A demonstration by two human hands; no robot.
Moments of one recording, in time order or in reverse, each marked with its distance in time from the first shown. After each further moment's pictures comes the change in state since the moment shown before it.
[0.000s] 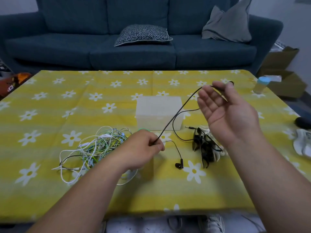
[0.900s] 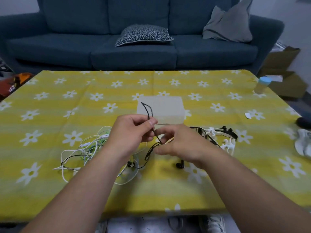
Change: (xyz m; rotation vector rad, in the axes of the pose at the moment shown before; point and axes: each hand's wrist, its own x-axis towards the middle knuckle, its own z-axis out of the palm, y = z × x) left_hand 0.005 0.007 -0.012 -0.697 0.382 0.009; right_hand -0.021 0.062 0.006 -1.344 -0.464 0.294
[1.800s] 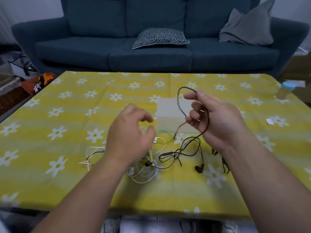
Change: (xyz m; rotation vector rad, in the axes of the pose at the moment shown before) left_hand -0.020 0.010 -0.054 0.792 0.246 0.483; right_hand 0.011 -0.042 -0.011 0.944 0.259 -0.211
